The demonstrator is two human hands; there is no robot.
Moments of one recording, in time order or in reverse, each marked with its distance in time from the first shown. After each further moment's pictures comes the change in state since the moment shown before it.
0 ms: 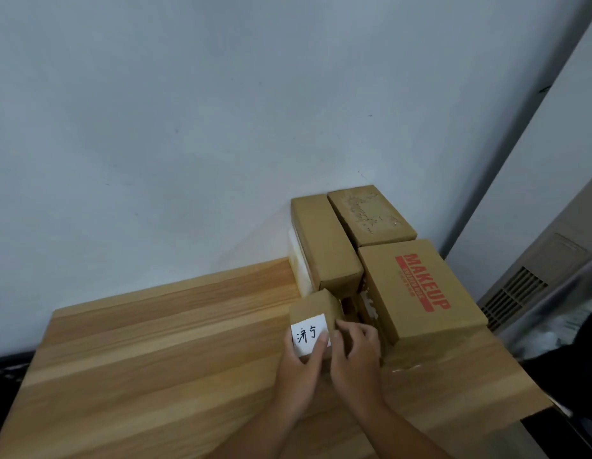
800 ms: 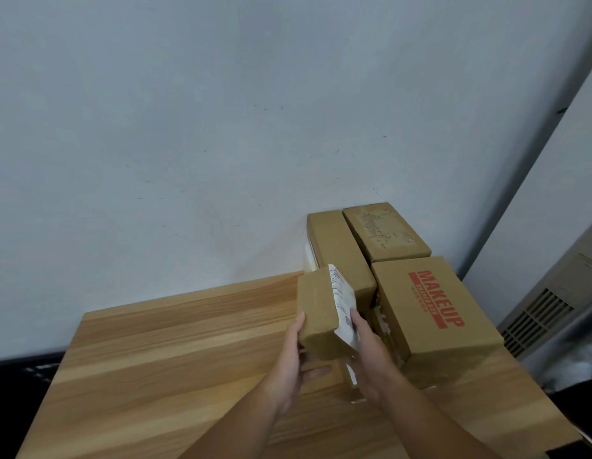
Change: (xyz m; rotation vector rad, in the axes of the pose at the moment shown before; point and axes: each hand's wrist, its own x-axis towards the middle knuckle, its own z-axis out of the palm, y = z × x) left_hand 0.006 0.040 -0.034 -0.284 -0.182 -0.157; right_hand 0.037 -0.021 -0.015 0.810 -0.499 0.472
